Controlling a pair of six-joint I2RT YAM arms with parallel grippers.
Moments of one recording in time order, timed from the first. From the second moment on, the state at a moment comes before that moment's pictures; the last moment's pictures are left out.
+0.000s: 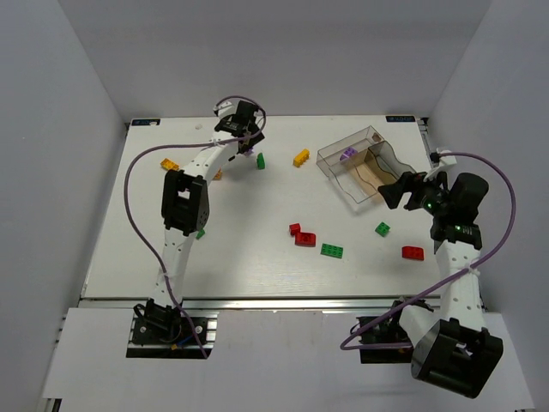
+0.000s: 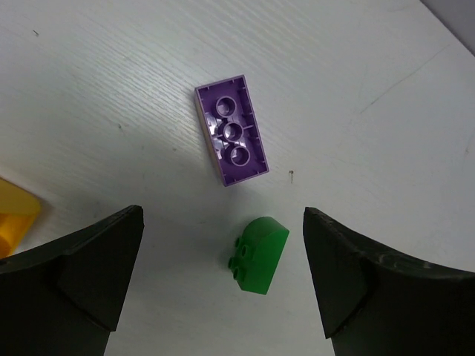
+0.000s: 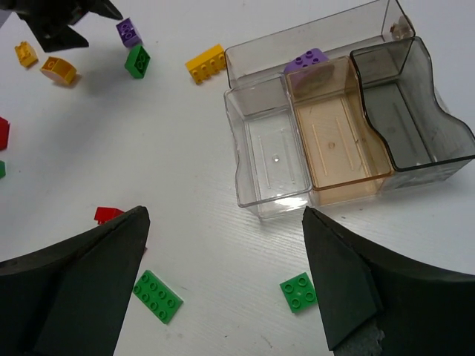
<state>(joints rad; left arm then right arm) -0.38 2.42 2.23 -0.68 -0.44 -0.84 -0.28 0.95 0.74 -0.14 -0.75 0.02</state>
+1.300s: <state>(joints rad) -0.38 2.61 2.31 -0.50 -0.45 -0.84 -0.30 0.85 0.72 -0.11 -0.78 0.04</state>
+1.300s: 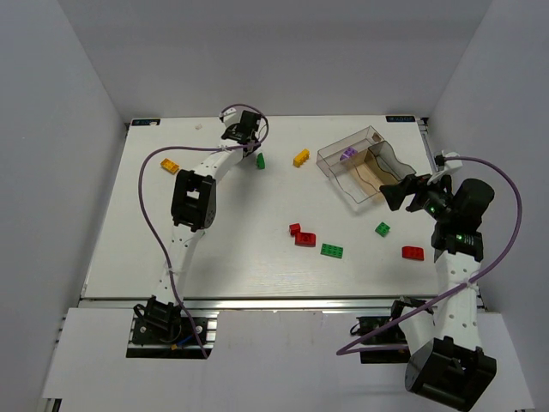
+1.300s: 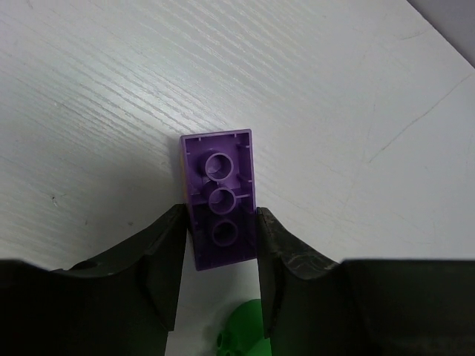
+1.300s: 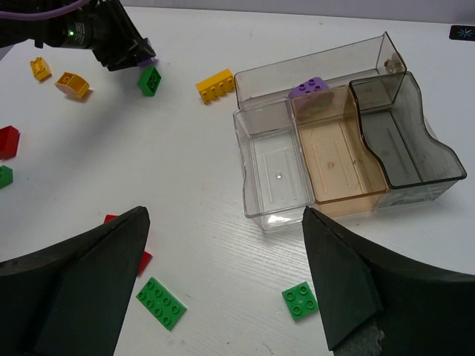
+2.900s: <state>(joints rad) -0.59 2.60 2.15 0.49 0.46 -0.42 -0.33 0.87 0.70 -0.11 -0.75 0.03</state>
